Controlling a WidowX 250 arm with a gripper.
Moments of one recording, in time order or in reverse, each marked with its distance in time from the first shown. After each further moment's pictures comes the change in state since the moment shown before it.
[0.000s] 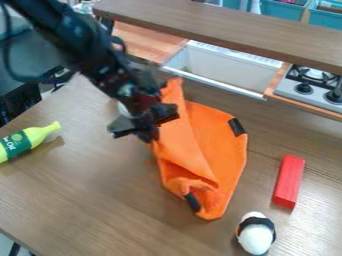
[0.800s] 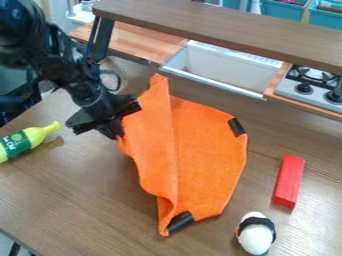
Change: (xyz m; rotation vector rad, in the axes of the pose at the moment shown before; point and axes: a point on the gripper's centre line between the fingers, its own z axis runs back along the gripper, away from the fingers) arm 0.020 0.053 0.017 0.033 0.080 0.053
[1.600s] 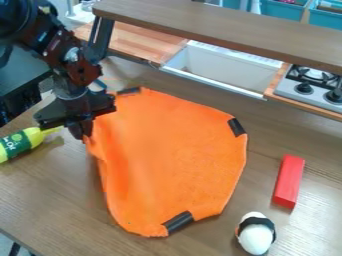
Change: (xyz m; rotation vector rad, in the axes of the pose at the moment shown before) arm 0.002 0.033 0.031 0.262 -0.054 0.045
